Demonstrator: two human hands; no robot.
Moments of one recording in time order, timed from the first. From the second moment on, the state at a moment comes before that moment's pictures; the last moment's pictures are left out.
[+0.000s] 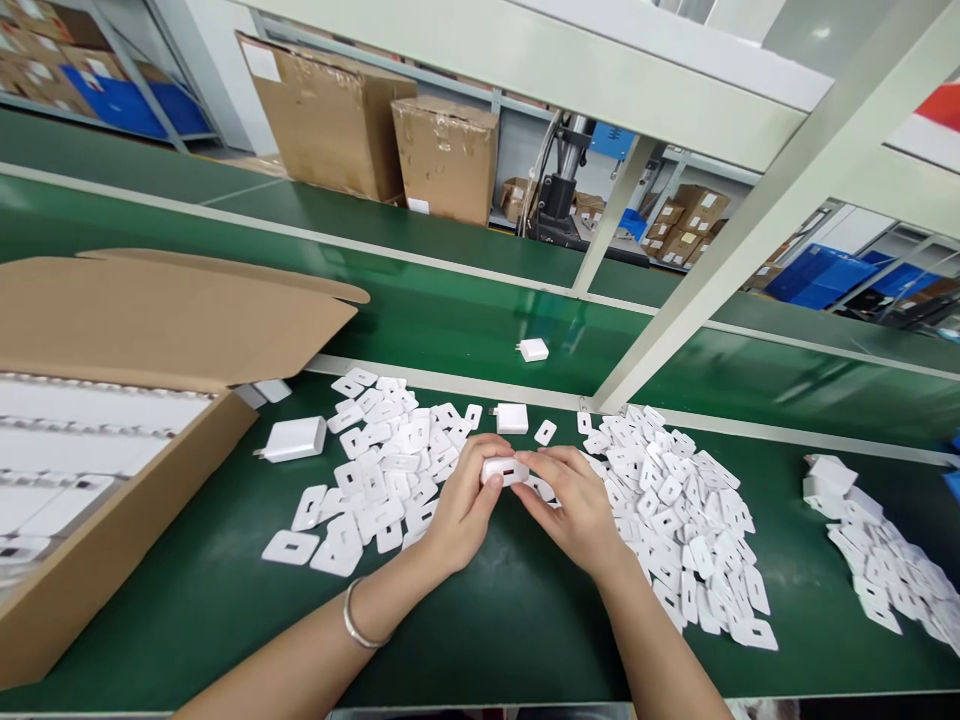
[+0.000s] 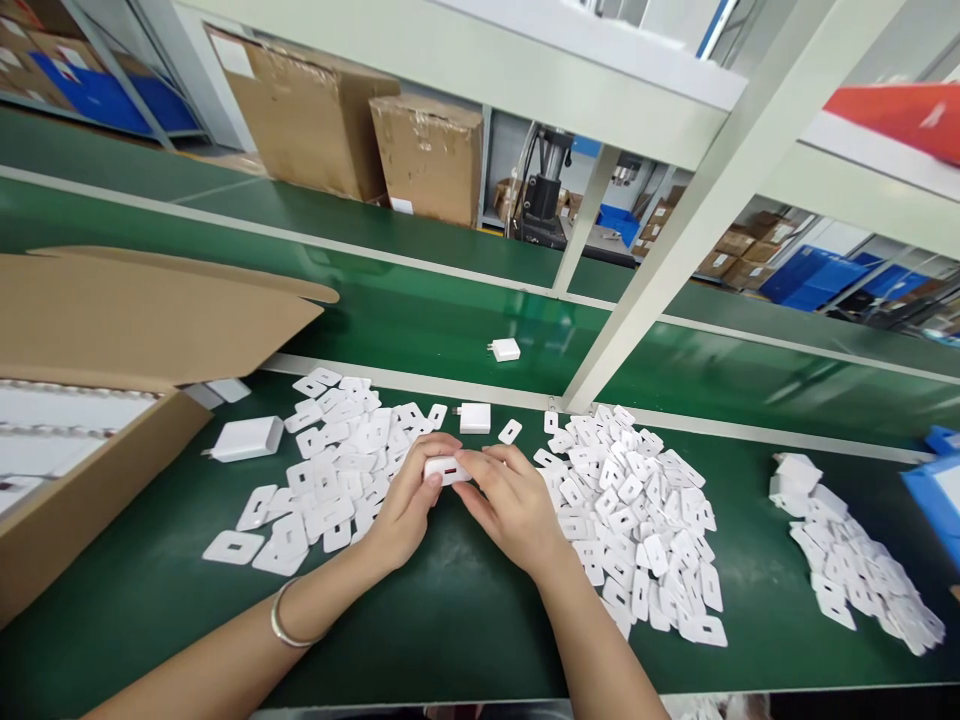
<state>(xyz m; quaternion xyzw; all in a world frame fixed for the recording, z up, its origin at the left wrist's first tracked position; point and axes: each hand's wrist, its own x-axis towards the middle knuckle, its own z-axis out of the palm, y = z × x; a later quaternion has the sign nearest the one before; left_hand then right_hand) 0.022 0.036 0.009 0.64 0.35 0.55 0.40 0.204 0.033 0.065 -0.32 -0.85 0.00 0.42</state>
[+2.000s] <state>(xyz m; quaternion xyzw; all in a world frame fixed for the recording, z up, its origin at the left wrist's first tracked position) 0.018 0.044 0.009 0.63 0.35 0.54 0.44 0.175 0.031 0.036 -0.48 -0.65 0.38 0.45</state>
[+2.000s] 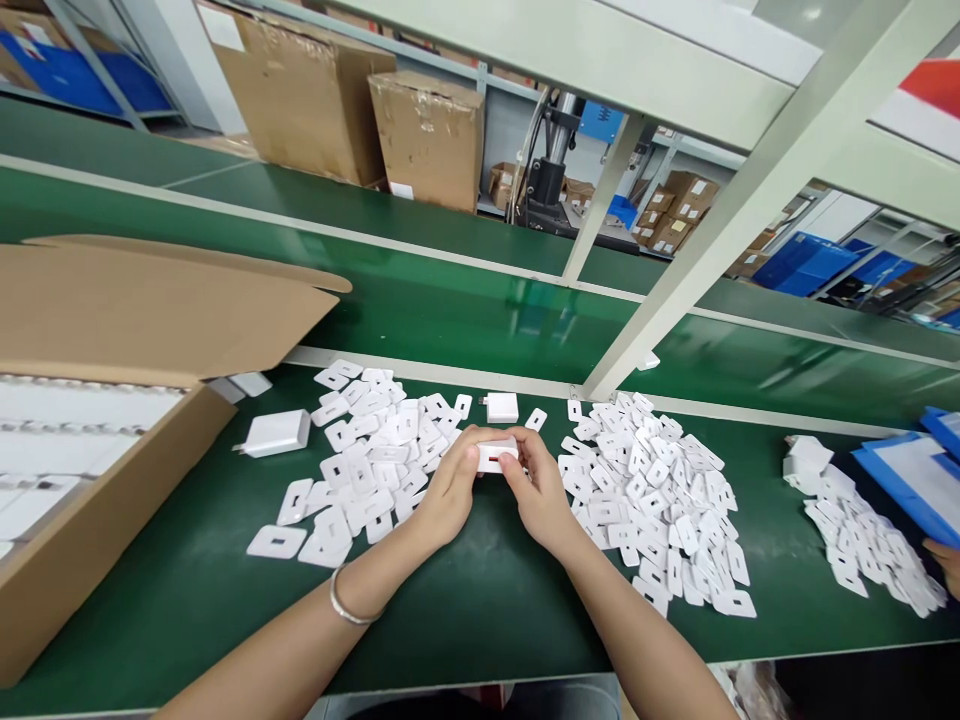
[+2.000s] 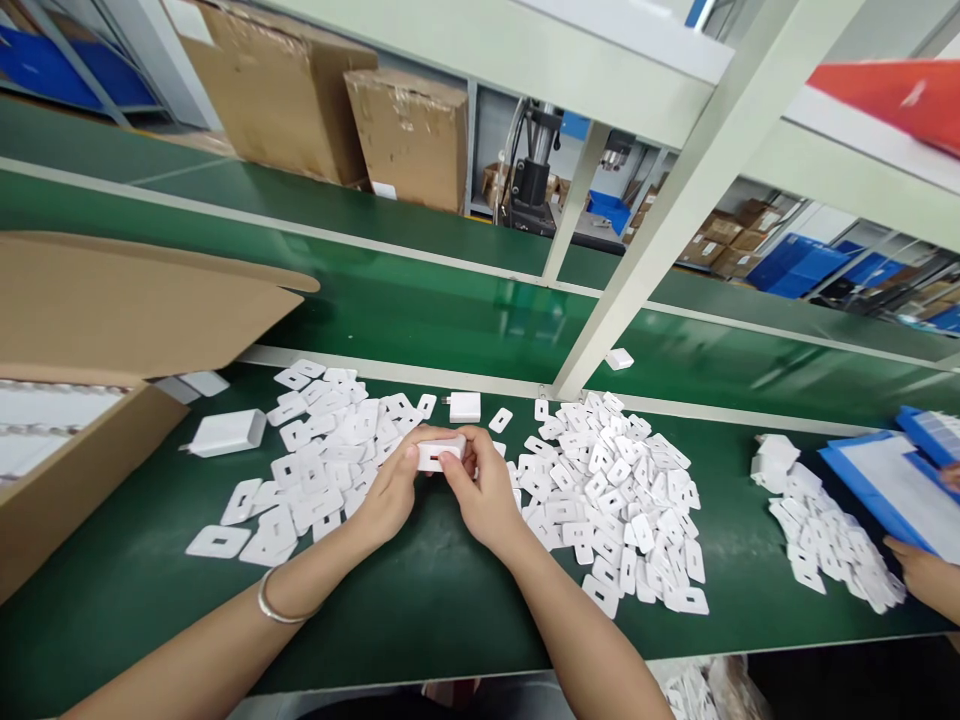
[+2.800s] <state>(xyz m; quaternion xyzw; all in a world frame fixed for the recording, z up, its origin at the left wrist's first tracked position) 0.015 0.044 0.012 0.66 0.28 0.53 0.45 0.183 0.032 0.043 -0.45 -0.68 0.36 0.44</state>
